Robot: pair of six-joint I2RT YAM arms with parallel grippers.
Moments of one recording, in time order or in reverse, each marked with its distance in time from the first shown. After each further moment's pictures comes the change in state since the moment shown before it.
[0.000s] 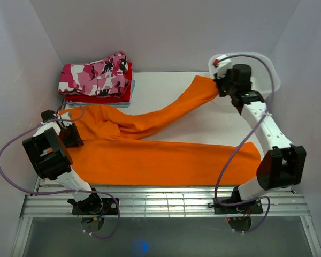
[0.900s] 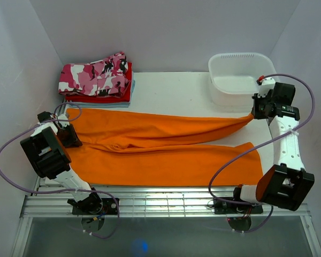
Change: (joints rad) left arm 0.051 0.028 0.018 -0.014 0.069 0.027; right arm -0.521 -0.301 -0.211 -0.359 -0.137 0.029
